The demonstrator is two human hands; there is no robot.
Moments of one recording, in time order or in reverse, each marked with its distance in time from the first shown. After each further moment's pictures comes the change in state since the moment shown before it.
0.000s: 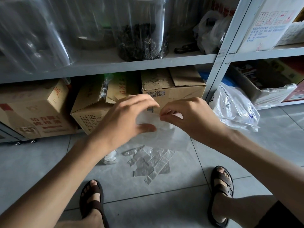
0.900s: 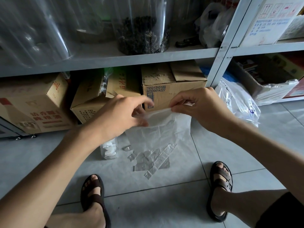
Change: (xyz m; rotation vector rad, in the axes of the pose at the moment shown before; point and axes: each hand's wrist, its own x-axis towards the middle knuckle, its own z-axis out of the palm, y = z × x) left_hand -0.002 0.004 -0.014 -0.127 -0.157 -0.253; right_hand -0.004 0.008 -0.016 0.267 -0.036 0.254
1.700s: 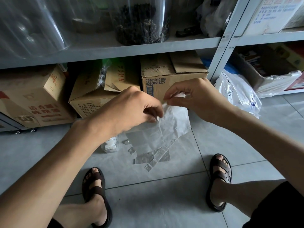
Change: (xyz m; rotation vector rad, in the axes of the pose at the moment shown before) left_hand 0.005 0.015 0.010 0.060 -0.050 0.201; right_hand 0.009 0.005 0.008 -0.006 -0.087 -0.052
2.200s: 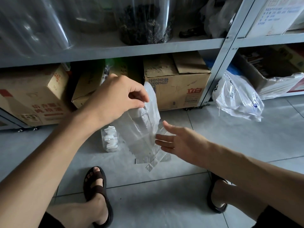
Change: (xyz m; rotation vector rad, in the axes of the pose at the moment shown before) left_hand -0.008 -0.012 -0.026 0.010 0.180 -0.185; right_hand -0.046 0.017 0.089 1.206 -0.210 0.958
